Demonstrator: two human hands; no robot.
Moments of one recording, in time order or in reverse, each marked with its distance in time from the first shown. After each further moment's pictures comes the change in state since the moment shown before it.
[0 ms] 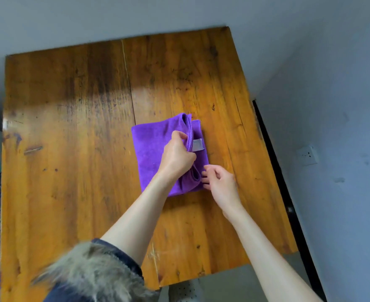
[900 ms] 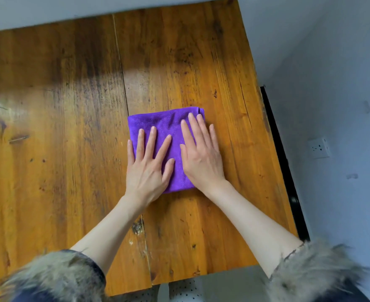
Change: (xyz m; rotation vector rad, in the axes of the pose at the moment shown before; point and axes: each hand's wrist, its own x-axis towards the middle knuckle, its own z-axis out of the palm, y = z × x) left_hand 0.008 -0.110 0.002 0.894 0.260 0.451; right_hand 0.050 -0.009 0.030 -0.844 0.195 -0.864
